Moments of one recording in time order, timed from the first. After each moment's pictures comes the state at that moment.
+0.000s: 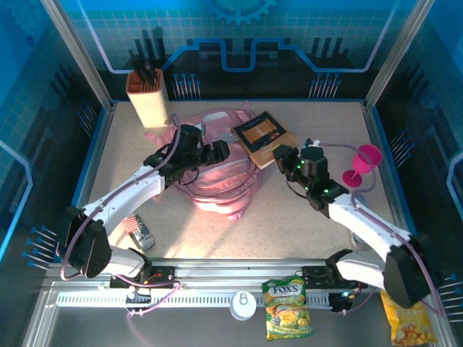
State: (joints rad) left arm -0.49 1.41 1.10 -0.36 0.07 -0.68; right arm 0.43 1.11 0.69 0.11 -0.01 1.27
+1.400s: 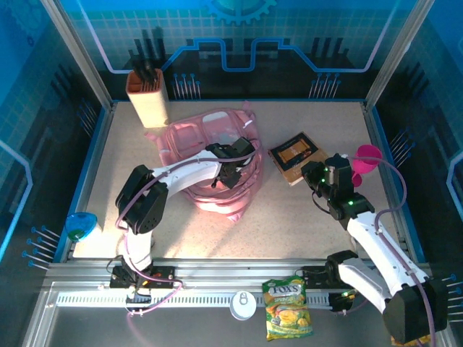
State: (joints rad) left arm -0.71 1.93 1.49 -0.85 -0.31 0.00; right arm 0.24 0.89 0.62 -0.27 0.00 1.11
